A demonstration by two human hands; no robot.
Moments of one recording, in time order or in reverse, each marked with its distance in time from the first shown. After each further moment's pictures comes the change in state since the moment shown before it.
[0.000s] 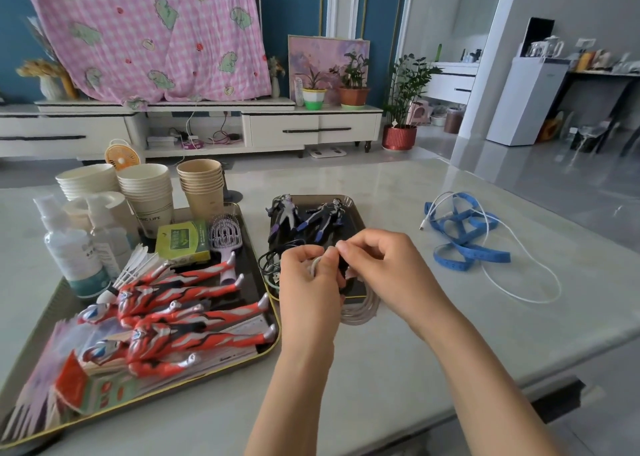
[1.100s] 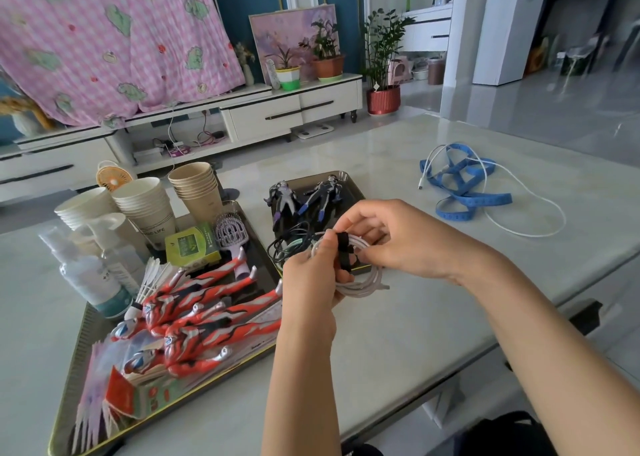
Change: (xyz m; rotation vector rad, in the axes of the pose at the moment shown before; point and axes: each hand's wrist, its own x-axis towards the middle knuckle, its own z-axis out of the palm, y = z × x) left_hand 0.008 -0.002 -0.013 -0.025 -0.115 -0.301; right_hand -0.006 -0.008 -0.016 -0.057 -0.317 0.021
